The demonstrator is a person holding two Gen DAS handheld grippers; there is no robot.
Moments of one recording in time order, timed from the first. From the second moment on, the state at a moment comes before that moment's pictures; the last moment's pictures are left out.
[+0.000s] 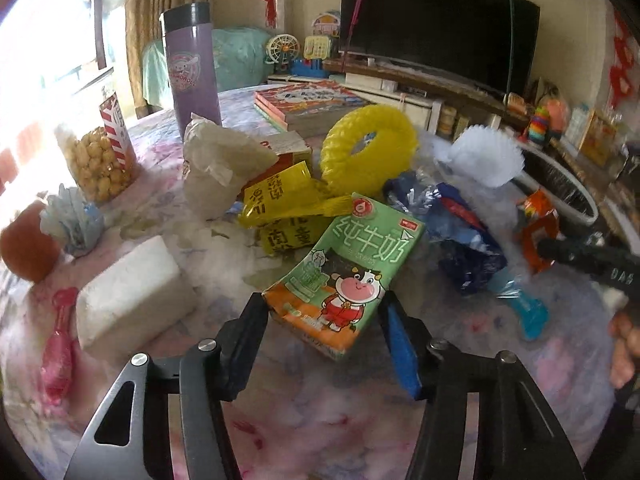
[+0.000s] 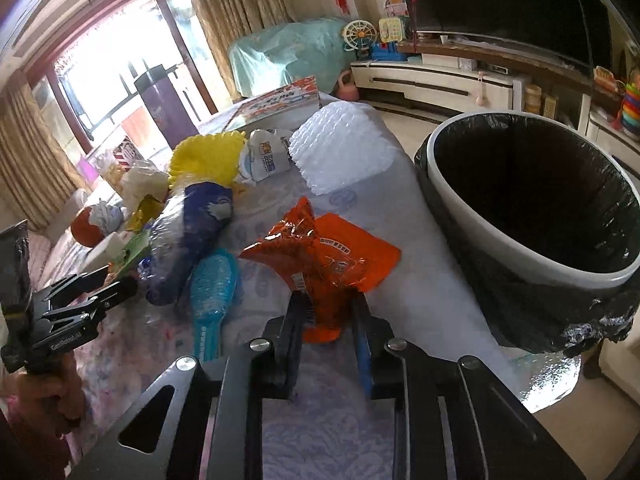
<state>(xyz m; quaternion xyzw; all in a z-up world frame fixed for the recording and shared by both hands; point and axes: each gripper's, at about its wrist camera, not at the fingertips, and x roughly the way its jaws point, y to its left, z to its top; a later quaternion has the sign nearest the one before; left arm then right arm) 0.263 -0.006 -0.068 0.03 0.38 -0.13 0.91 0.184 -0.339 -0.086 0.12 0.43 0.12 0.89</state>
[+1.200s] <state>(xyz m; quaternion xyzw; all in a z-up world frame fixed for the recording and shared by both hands) 0.225 -0.143 -0.018 0.03 0.34 -0.24 0.91 0.136 -0.439 -0.044 0.17 0.37 0.06 0.91</state>
